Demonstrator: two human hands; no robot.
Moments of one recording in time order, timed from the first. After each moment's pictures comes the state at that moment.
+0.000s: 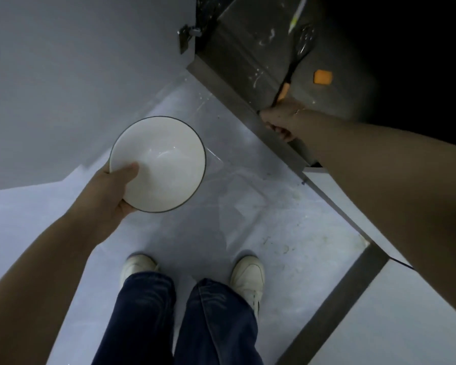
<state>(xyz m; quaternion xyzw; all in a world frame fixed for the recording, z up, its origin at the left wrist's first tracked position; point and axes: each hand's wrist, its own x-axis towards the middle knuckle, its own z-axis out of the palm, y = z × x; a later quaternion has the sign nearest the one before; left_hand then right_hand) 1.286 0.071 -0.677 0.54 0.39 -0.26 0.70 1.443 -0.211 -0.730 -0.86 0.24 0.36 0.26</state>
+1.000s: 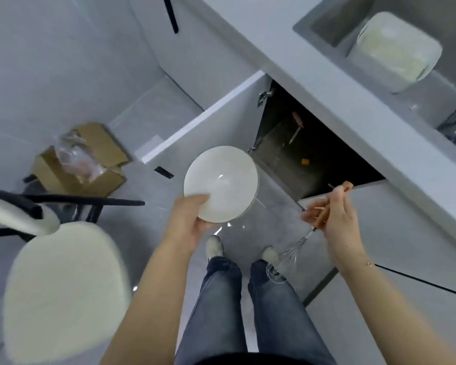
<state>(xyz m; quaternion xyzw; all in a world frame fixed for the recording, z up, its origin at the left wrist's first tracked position) 1.189 0.078 -0.111 0.47 0.43 -0.14 0.76 1.209 -0.164 -0.134 -0.68 0.32 0.12 0.65</state>
